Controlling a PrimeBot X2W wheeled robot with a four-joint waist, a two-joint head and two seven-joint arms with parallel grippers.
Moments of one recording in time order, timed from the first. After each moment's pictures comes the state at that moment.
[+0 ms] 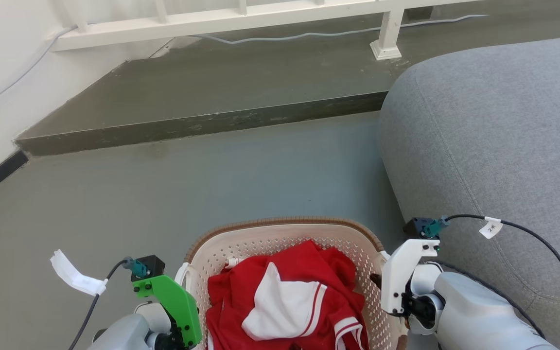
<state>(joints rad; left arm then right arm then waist) -0.54 0.03 -0.95 1.19 -1.19 -0.11 0.19 -0.54 -0.07 0.99 1.11 1.09 0.07 0.20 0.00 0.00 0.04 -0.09</state>
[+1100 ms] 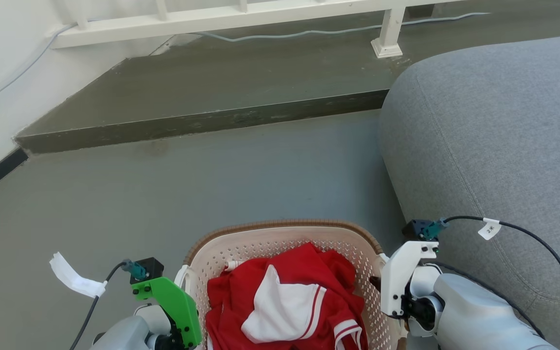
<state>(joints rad) -0.54 0.02 -0.95 1.21 -1.21 -0.11 0.19 -0.54 -0.07 1.03 1.10 1.12 0.07 0.20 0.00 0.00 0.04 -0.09</state>
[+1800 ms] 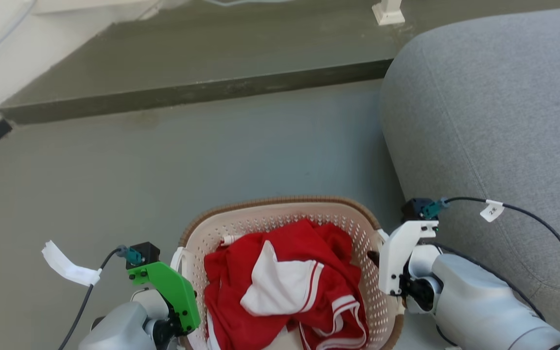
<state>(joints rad) -0.58 0.02 -0.94 1.21 -1.22 -0.11 0.17 -0.60 -0.07 1.05 1.11 1.13 0.07 0.16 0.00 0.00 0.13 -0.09</state>
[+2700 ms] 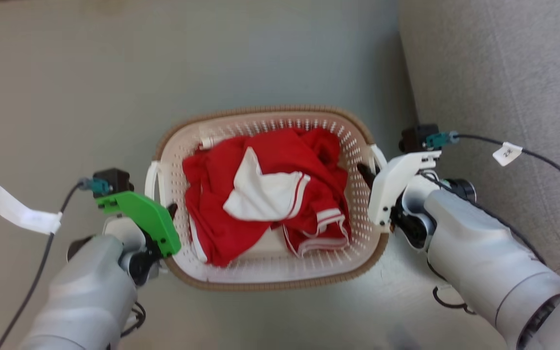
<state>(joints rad) -0.76 0.09 -0.90 1.15 -1.22 -0.12 0.05 -0.80 -0.07 1.05 1.09 1.09 0.08 -0.03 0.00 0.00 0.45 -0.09</state>
